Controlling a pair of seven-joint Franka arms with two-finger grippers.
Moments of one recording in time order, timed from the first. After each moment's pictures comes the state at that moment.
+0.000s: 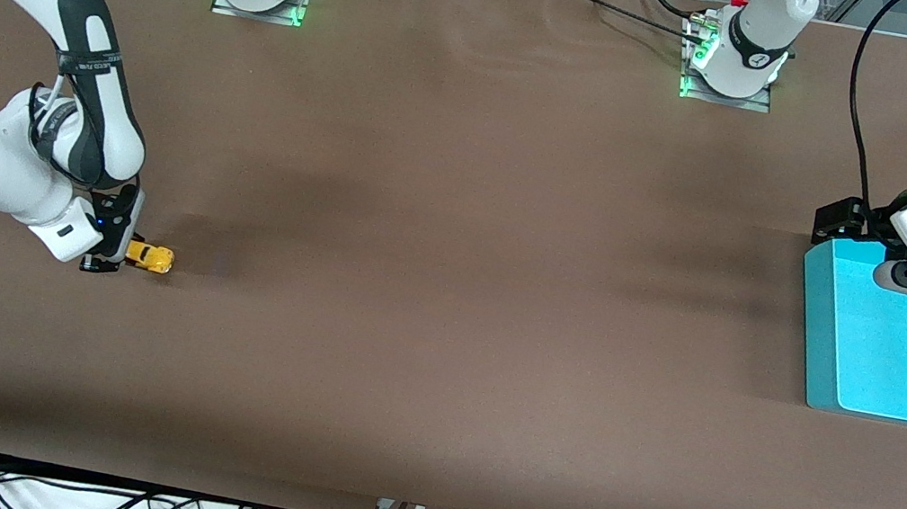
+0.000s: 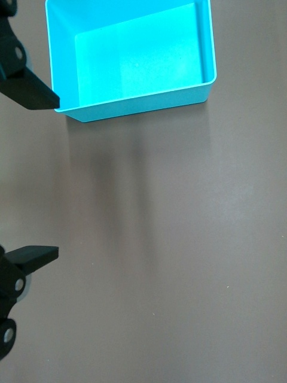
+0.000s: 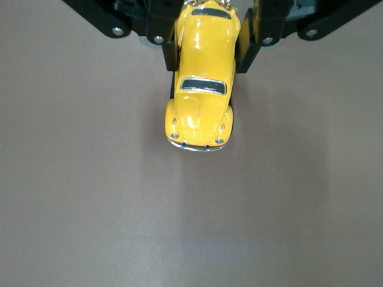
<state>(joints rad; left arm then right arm) -0.07 0.09 0.01 -1.63 0.01 1.59 0.03 0.05 0.58 -0.16 -1.88 0.25 2.46 -1.87</state>
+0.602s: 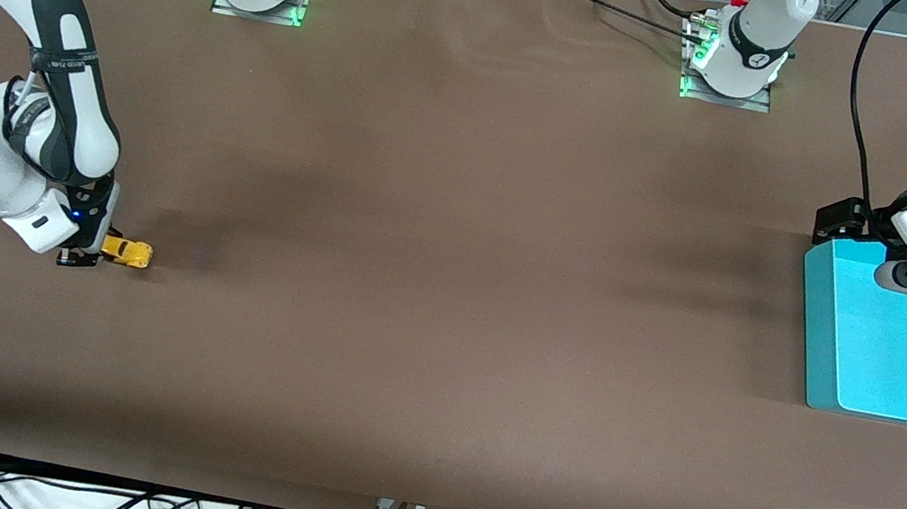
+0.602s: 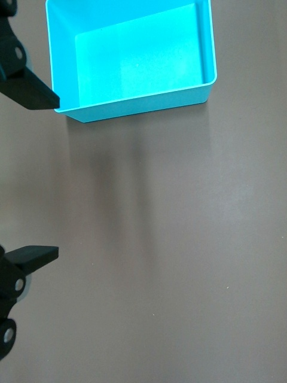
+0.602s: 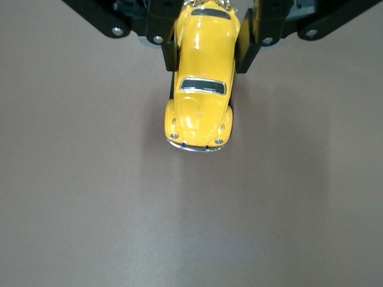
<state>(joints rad) -0.07 0.09 0.01 -1.63 0.01 1.59 0.03 -0.02 0.59 -0.16 -1.87 0.25 2.47 -1.98</state>
